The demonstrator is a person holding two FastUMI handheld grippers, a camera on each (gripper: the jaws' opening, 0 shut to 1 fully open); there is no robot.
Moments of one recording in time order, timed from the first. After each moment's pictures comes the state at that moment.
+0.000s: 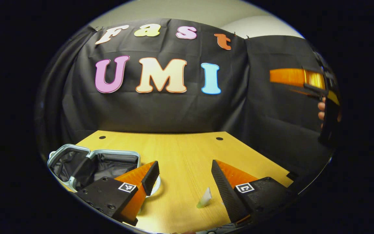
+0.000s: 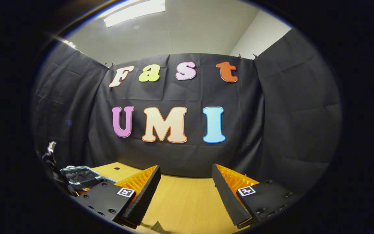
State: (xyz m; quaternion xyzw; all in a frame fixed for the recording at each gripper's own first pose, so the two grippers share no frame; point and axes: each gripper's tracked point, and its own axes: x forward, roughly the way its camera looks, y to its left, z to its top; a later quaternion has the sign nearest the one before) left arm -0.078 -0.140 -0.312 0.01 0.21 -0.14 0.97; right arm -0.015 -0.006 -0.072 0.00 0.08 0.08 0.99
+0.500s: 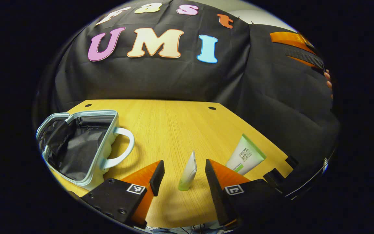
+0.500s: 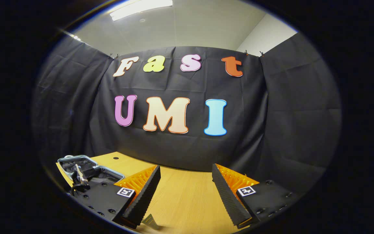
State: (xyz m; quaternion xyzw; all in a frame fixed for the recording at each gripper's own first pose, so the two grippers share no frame) left arm -0.106 -0.173 -0.407 -0.02 0.32 -0.17 0.93; right arm -0.024 -0.005 -0.106 -0.03 0.12 0.11 0.99
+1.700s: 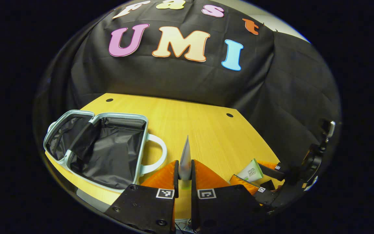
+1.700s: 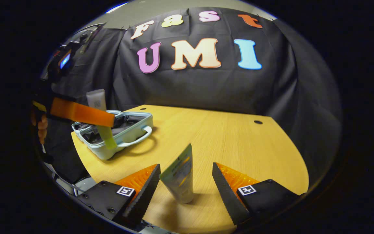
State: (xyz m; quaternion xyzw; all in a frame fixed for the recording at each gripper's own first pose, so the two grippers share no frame) left arm -0.099 -0.087 -0.322 -0.06 0.36 -0.07 0.93; right arm -0.124 0.067 -0.387 0.00 0.33 0.21 0.92
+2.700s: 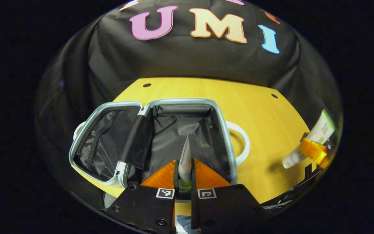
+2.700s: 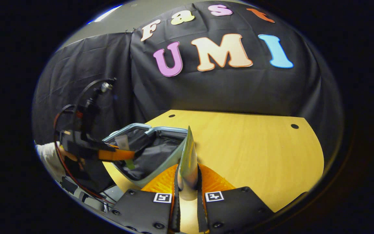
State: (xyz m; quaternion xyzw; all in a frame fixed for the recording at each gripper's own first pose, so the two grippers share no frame) left arm -0.082 0.107 -0.386 0.02 0.48 0.01 0.88; right arm -0.090 0.236 -0.309 0.06 0.34 0.30 0.89
